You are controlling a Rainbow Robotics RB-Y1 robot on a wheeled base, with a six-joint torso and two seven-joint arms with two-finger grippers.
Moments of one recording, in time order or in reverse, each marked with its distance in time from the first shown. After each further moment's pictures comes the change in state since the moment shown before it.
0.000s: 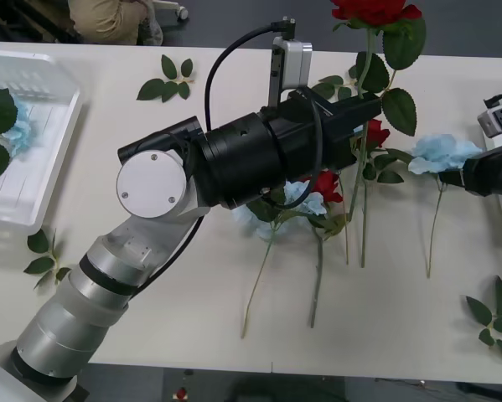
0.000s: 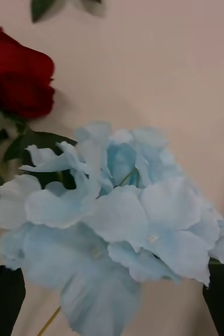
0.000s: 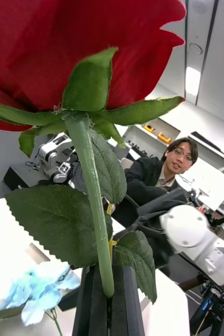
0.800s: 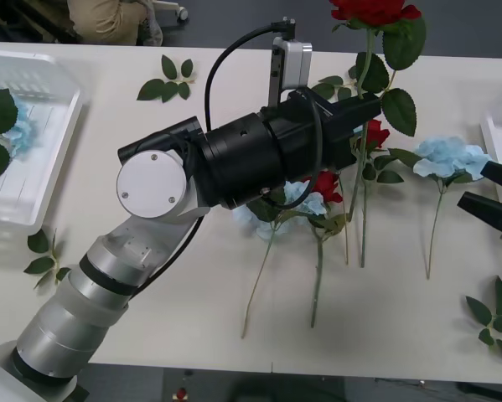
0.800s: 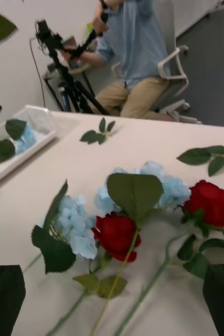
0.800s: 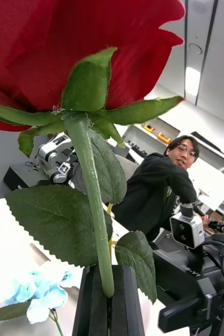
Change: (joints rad) right arm 0.401 0.000 -0.136 -0.170 -1.121 0.011 0.436; left arm 0.000 0.000 0.000 0.001 0.000 0.000 0.000
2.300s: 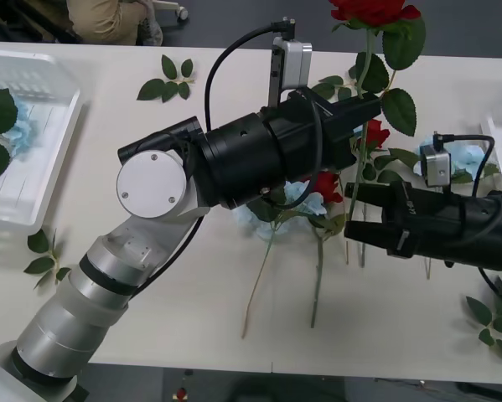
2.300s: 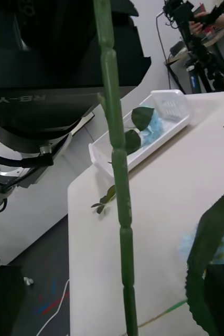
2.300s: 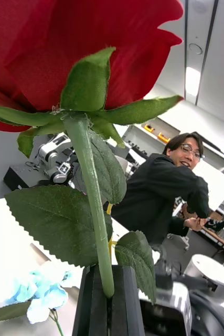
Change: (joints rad) right arm -0.204 0.009 0.455 0.112 -0.114 0.078 0.002; left arm 0.000 0.000 0.000 0.000 0.000 0.000 0.000
